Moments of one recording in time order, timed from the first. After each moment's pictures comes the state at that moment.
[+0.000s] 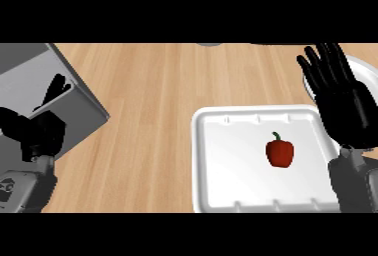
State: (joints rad) left arm -0.22 0.41 -0.08 -1.45 0.31 0.33 0.10; right arm -0.33 -0.22 -0.04 -1.70 -0.37 0.03 0.09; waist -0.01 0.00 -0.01
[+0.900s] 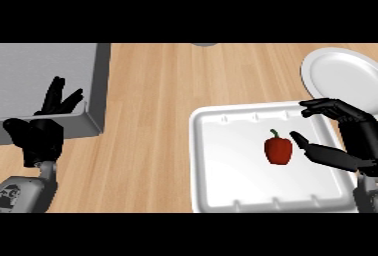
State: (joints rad) left arm -0.18 0.40 -0.10 -1.48 0.19 0.38 0.06; right arm -0.11 -0.37 -0.02 -1.67 -0.09 0.04 -0.07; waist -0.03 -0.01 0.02
